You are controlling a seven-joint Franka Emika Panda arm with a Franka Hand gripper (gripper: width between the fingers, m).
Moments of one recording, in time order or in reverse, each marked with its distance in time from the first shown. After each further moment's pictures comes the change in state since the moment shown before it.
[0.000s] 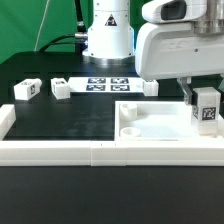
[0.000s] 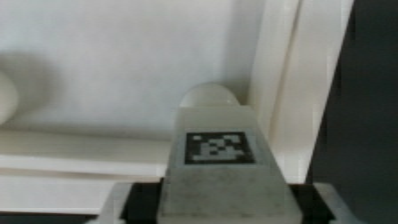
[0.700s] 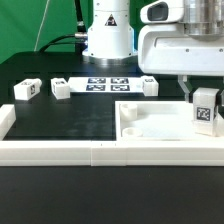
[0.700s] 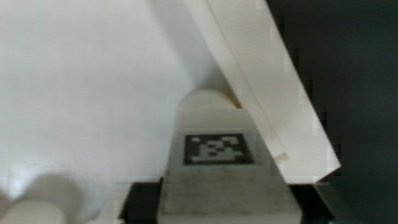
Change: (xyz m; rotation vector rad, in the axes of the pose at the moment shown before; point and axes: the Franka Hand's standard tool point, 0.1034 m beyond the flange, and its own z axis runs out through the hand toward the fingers) arm -0.004 -0.006 0.002 0.015 -0.010 0.854
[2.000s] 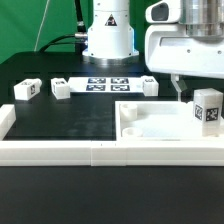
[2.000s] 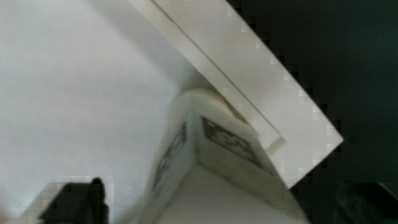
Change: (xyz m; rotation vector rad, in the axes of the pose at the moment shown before) arm 0.006 -0.003 0.001 0.009 0.012 -0.190
